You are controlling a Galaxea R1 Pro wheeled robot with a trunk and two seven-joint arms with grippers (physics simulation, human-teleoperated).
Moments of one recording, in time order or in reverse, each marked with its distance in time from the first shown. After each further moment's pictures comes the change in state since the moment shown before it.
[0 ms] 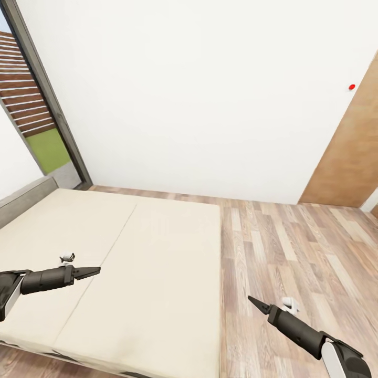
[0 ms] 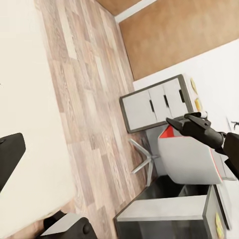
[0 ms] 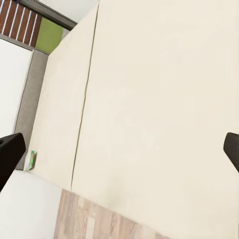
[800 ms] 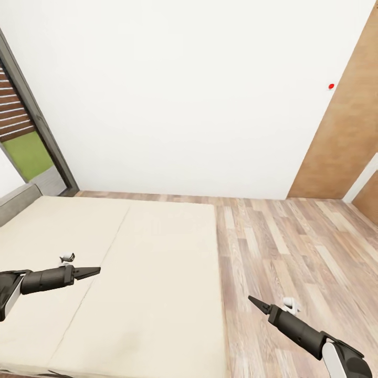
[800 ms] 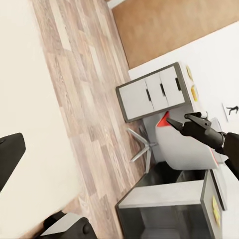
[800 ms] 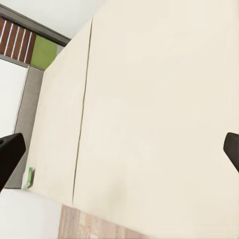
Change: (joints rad) left arm 0.000 0.000 0.000 0.000 0.000 0.001 0.000; right arm 0.002 0.000 -0.004 -0.003 -0.003 0.003 -0.001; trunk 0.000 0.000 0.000
